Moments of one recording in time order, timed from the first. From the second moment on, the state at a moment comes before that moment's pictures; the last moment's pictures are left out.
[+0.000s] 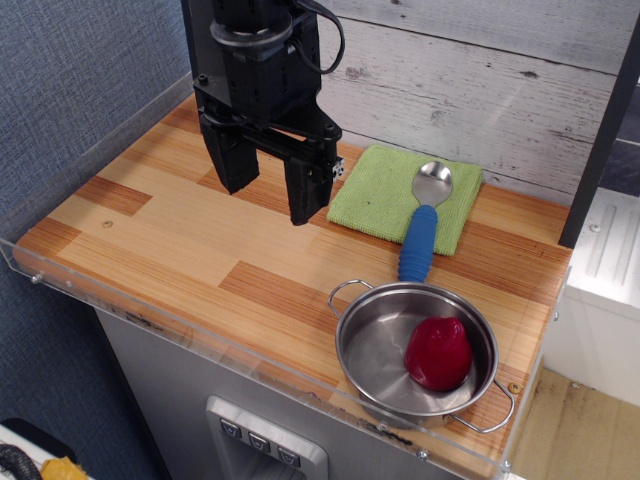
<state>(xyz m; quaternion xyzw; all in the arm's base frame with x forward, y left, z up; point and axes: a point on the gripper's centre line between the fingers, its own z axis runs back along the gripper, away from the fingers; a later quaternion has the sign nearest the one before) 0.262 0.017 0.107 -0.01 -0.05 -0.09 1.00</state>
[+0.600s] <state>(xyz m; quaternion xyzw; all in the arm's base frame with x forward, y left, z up) 0.266 -0.013 0.091 0.00 -0.03 -0.09 1.00</state>
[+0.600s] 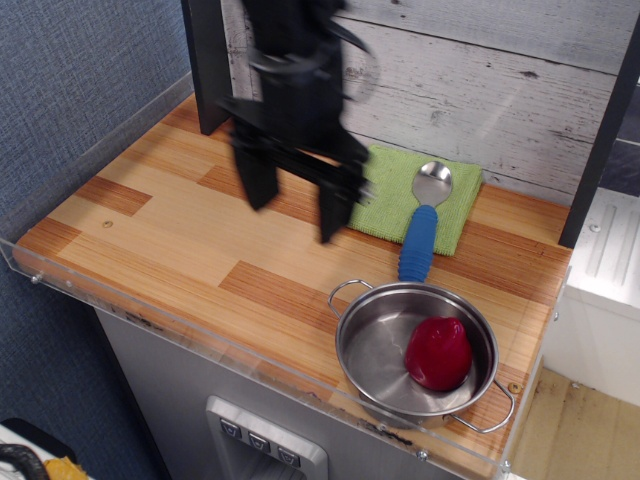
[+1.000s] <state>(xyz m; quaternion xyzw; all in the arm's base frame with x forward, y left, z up) 0.275 -0.058 0.081 0.01 -0.03 -0.11 0.99</state>
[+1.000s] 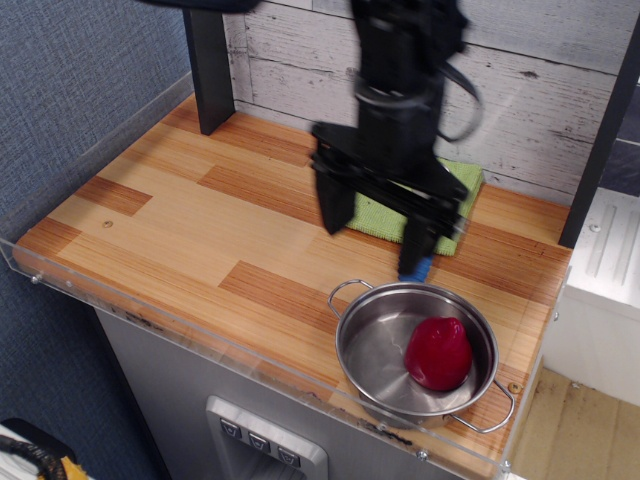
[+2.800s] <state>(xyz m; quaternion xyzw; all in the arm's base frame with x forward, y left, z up) 0.257 -0.106 0.017 -0.02 -0.01 -0.19 0.98</state>
